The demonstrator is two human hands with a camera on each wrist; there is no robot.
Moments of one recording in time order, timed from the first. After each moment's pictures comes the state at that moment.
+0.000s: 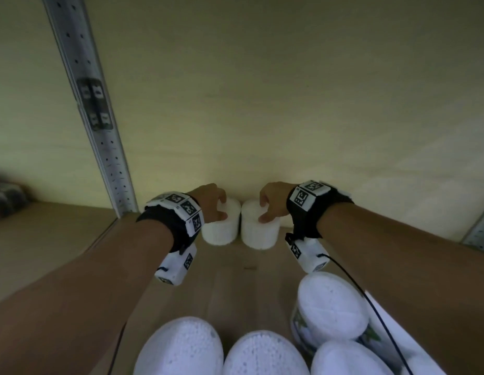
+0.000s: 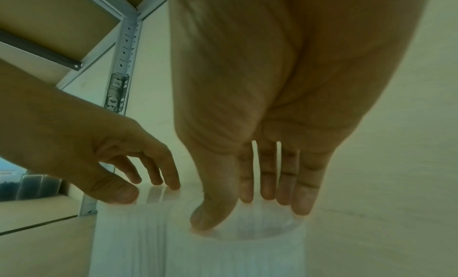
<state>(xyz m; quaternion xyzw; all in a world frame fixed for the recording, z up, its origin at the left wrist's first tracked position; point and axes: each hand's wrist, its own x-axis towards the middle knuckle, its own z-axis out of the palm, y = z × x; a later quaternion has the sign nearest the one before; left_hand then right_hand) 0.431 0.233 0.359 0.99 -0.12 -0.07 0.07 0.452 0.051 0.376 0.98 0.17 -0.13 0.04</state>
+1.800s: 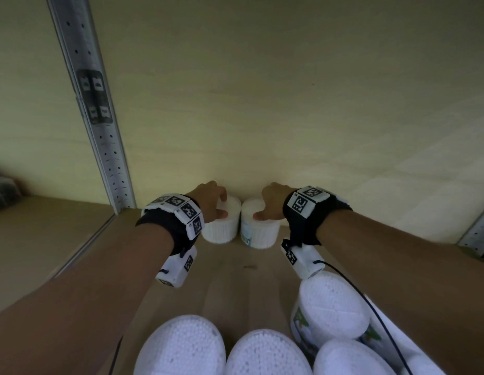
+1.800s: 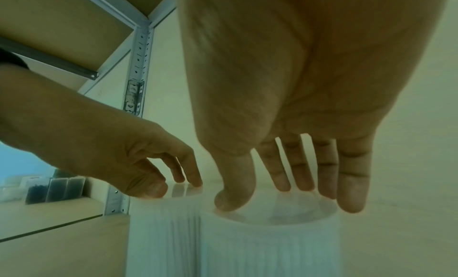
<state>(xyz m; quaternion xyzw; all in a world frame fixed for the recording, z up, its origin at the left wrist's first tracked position) 0.438 0.239 0.349 0.98 -0.13 -0.06 0.10 0.448 0.063 0.370 0.98 0.12 -0.12 0.09</state>
